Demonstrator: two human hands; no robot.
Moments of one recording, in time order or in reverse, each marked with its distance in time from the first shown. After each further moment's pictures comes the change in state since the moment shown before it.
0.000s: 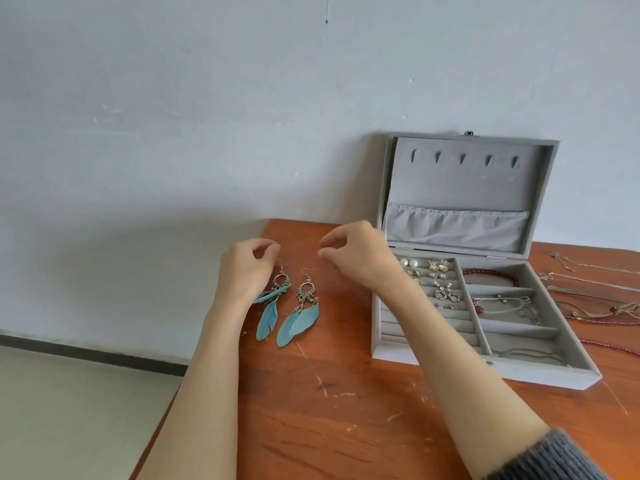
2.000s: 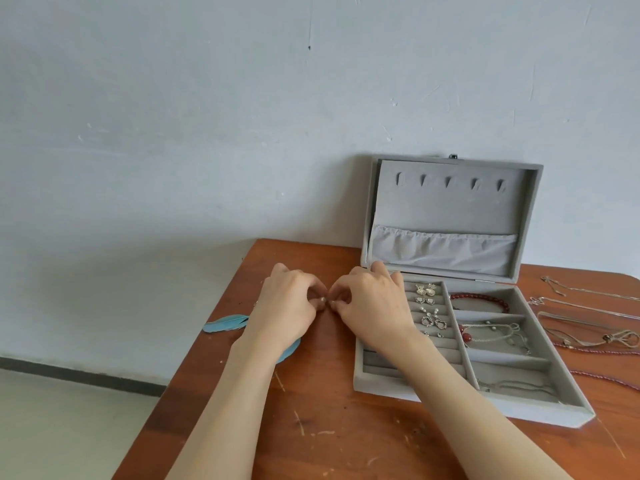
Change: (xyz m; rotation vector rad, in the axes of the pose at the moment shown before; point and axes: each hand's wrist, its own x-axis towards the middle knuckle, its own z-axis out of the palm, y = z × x) left_hand -0.020 0.030 0.044 0.320 -0.233 0.287; right_hand -0.021 0.038 -0.001 -0.477 0.095 -0.138
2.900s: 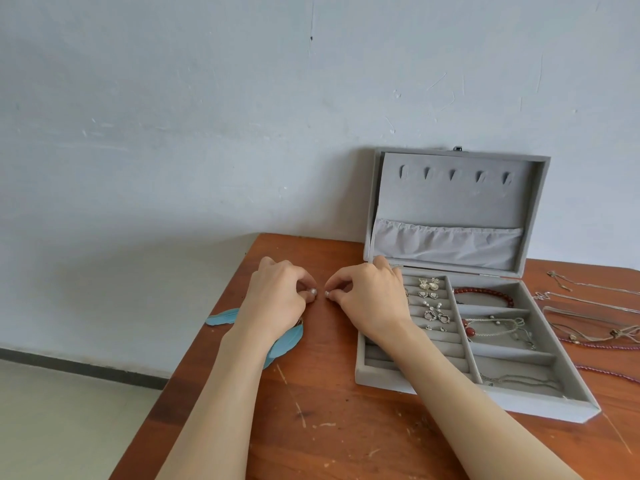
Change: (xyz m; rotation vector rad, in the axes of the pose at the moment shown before) left_hand -0.001 -0.009 -0.007 0.002 0.049 -0.011; right_hand 0.005 -0.001 0.005 0.164 0.035 0.061
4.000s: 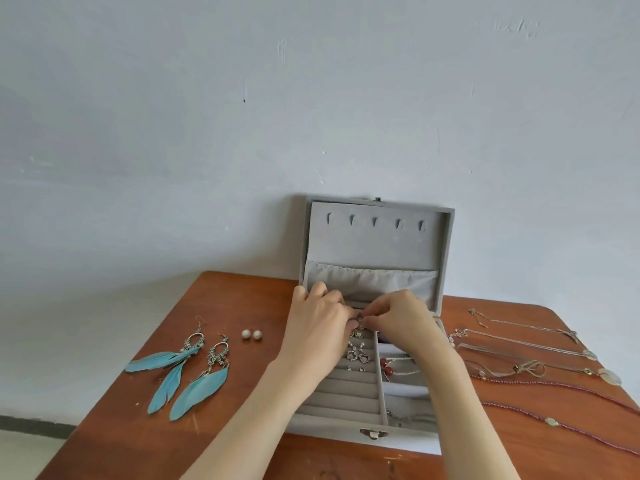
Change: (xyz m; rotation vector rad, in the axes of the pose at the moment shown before) left_hand 0.009 0.117 0.052 0.268 0.098 0.446; right_hand -0.007 0.089 -0.089 0.151 -0.136 0.329
